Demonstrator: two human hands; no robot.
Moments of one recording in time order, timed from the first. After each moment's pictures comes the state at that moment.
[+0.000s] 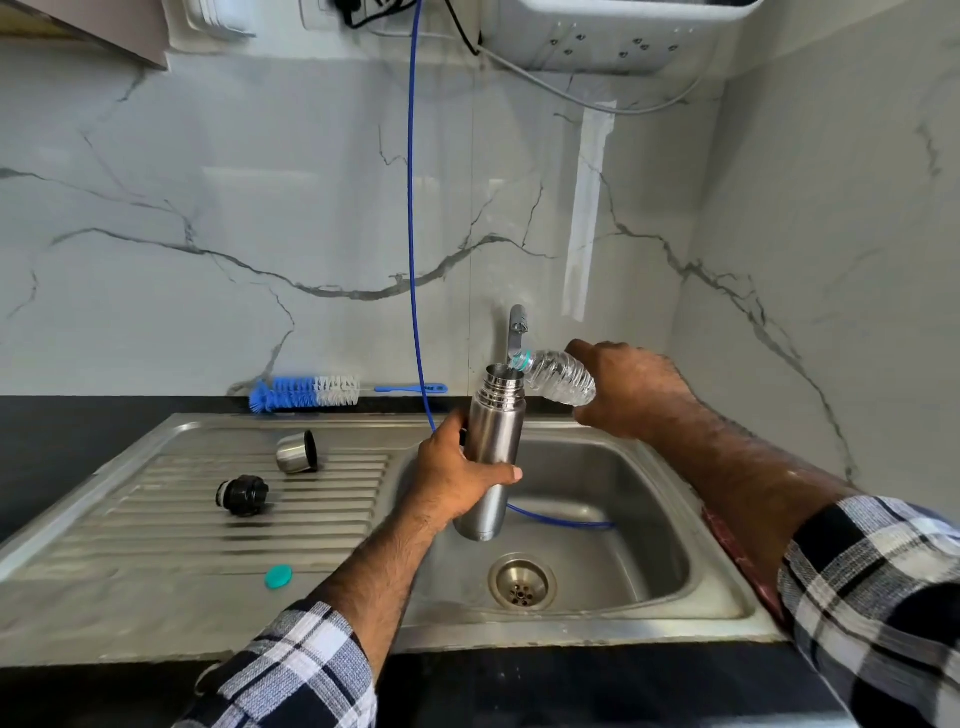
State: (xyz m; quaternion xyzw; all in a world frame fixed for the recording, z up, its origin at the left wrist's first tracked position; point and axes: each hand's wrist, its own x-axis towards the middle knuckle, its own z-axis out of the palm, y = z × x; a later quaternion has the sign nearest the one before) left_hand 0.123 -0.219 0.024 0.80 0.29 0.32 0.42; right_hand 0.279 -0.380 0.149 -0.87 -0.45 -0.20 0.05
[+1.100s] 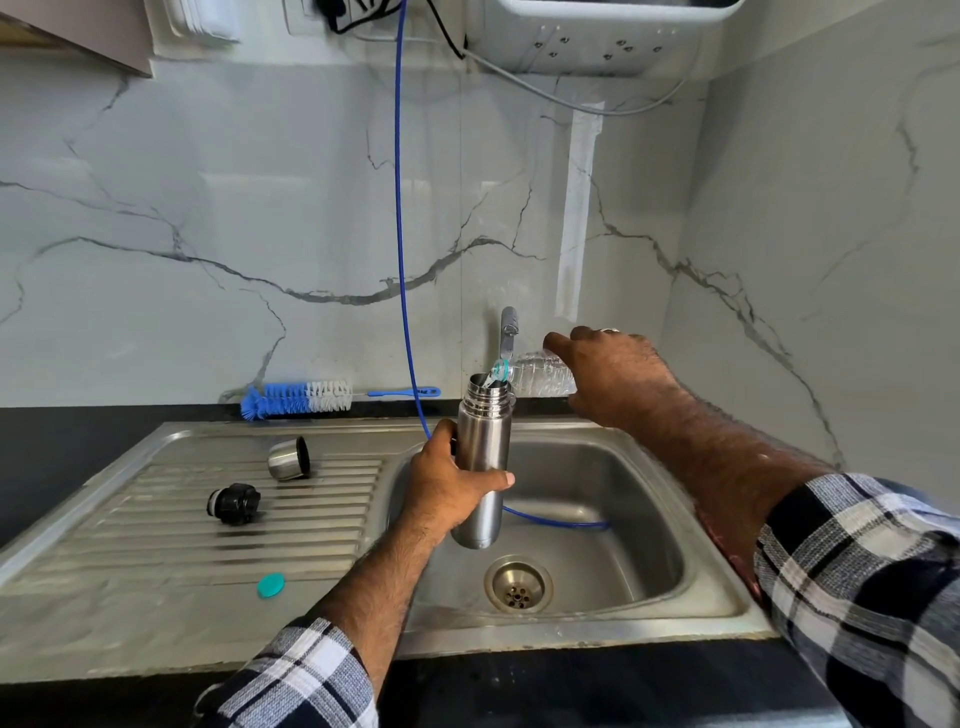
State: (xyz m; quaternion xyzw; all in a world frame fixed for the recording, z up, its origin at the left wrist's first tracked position) left_hand 0.127 -0.224 0.013 0.78 0.31 0.34 0.43; right_hand 0.264 -0.376 0.165 -0.84 -0.47 -0.26 -0.02
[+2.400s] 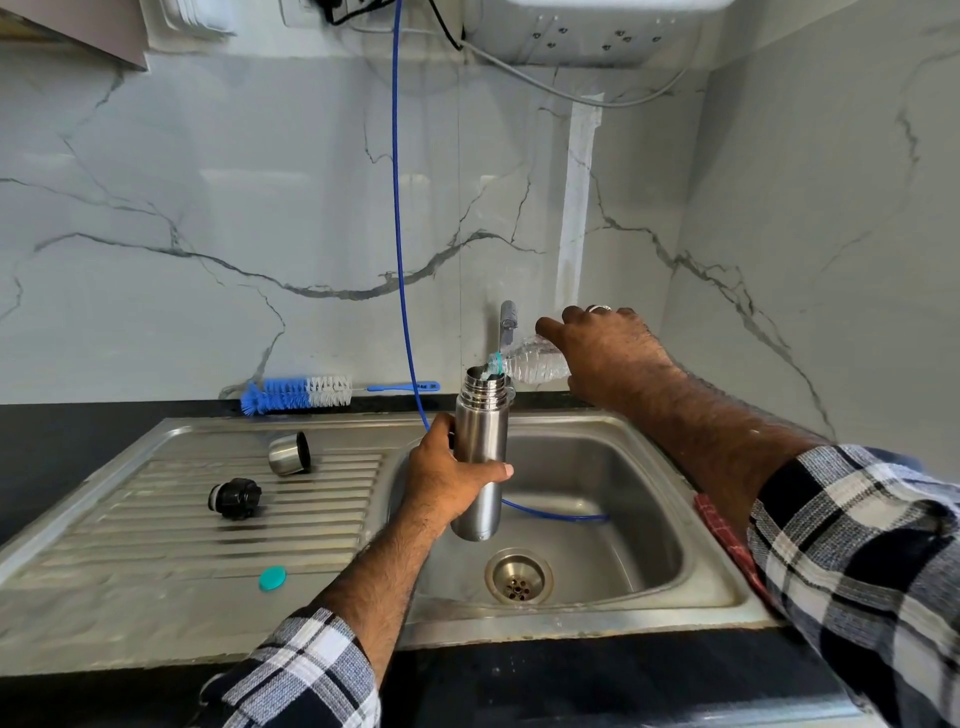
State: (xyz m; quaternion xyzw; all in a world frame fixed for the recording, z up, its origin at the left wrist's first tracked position) left_hand 0.129 -0.223 0.012 0.77 0.31 0.34 0.45; right_hand 0.250 -0.373 0.181 -0.84 -0.47 -0.27 -0.08
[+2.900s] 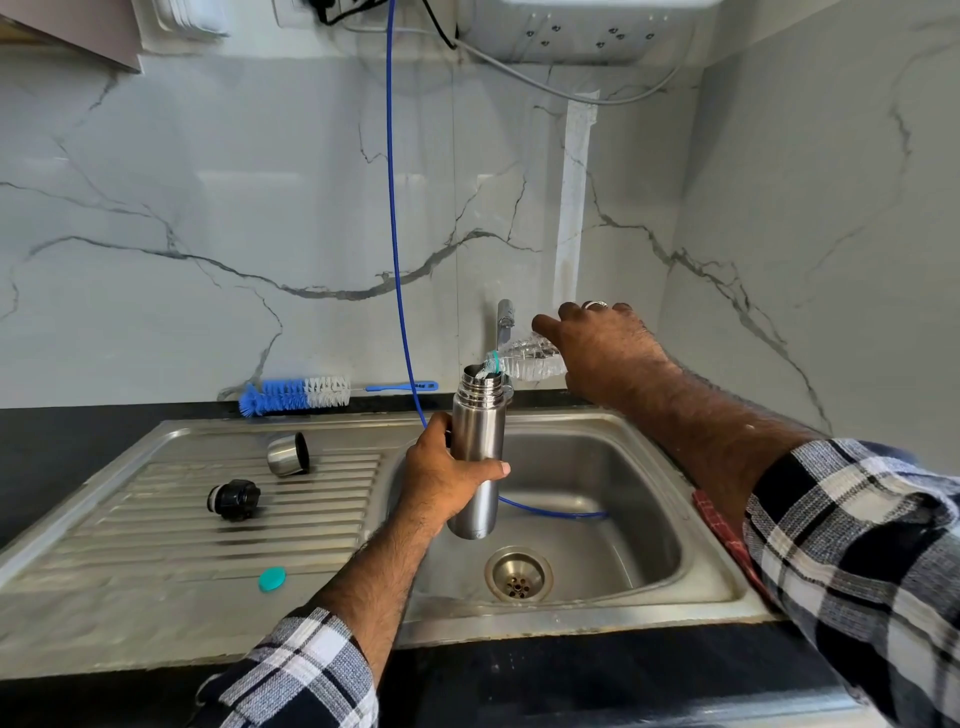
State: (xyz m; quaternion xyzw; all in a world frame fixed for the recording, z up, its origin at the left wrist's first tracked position) left_hand 0.127 -0.222 0.013 0.77 0.31 0.34 0.44; right_hand 0.251 -0.373 0.181 -0.84 -0.47 -0.28 -0.07
